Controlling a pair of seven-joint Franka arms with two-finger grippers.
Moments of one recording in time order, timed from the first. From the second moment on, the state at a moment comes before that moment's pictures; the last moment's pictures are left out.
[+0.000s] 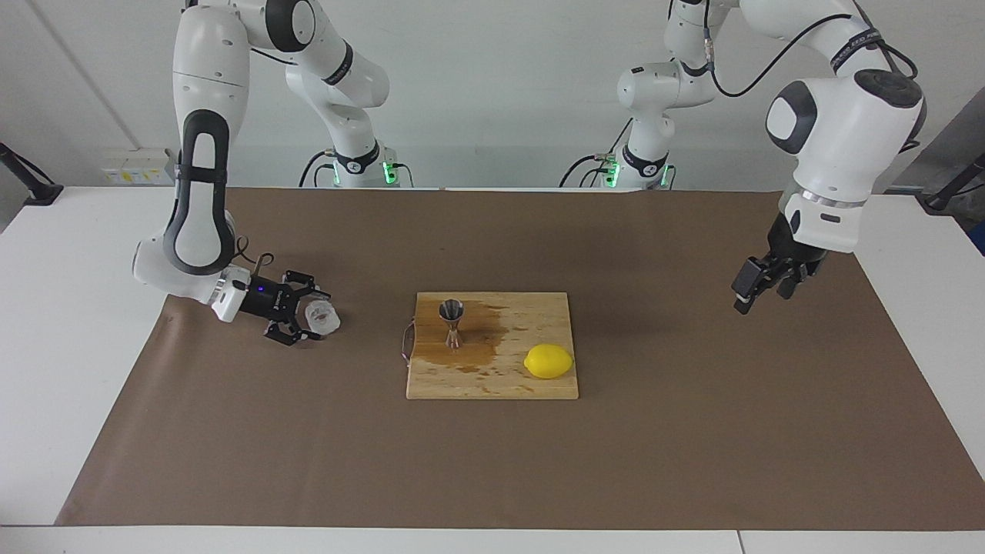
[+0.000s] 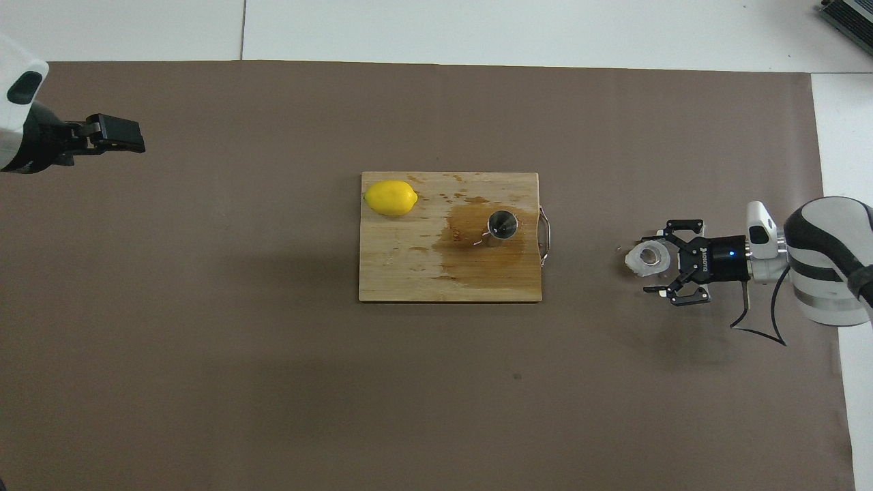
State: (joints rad) left arm 0.06 0.07 -0.12 -1.63 -0.01 1.94 -0.13; right arm -0.24 0.41 -0.07 -2.05 0.94 1.90 -2.33
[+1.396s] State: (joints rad) left arm 0.04 -0.10 -0.12 -1.66 -0.01 1.57 0.06; right arm -0.12 0.35 -0.02 -2.01 1.03 1.96 -2.13
